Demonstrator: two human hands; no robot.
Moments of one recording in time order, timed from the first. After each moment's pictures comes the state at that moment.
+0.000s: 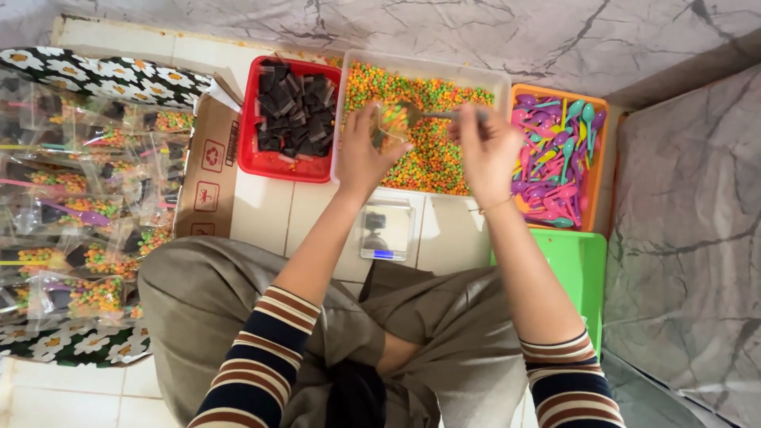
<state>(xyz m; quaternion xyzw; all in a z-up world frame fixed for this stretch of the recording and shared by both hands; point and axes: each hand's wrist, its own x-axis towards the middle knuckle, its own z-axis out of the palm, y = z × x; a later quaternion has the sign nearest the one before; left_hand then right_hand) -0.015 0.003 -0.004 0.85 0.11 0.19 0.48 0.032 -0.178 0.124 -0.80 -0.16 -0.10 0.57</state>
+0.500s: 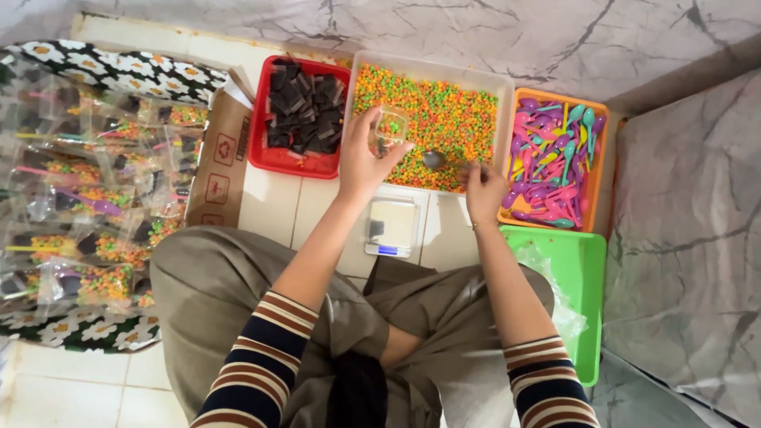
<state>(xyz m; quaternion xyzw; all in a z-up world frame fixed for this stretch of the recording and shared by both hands) -0.042 0.007 0.030 0.80 0.10 0.27 0.53 -0.009 -0.238 -0.022 -0.90 0.02 -0.07 0.43</state>
